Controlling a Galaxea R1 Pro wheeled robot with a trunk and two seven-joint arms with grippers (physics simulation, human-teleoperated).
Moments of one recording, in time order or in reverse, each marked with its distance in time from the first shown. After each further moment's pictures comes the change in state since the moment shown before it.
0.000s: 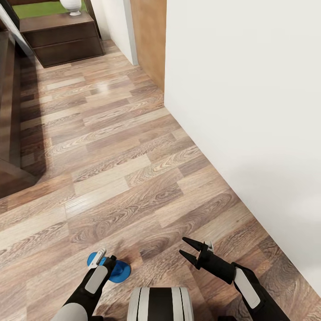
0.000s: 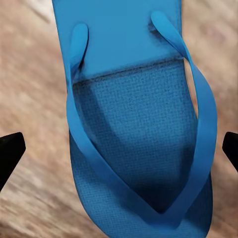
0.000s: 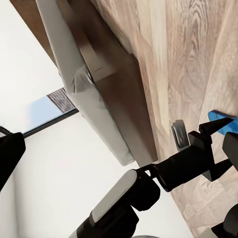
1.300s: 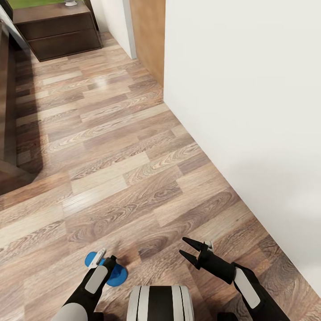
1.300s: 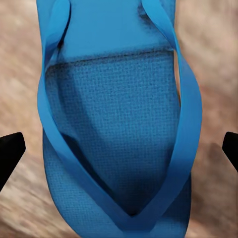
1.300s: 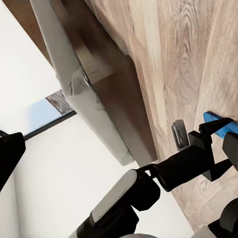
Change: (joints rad) left arm 0.000 0.000 0.000 0.000 0.000 0.000 0.000; right arm 0.000 0.000 0.000 0.000 0.000 0.000 0.000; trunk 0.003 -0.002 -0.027
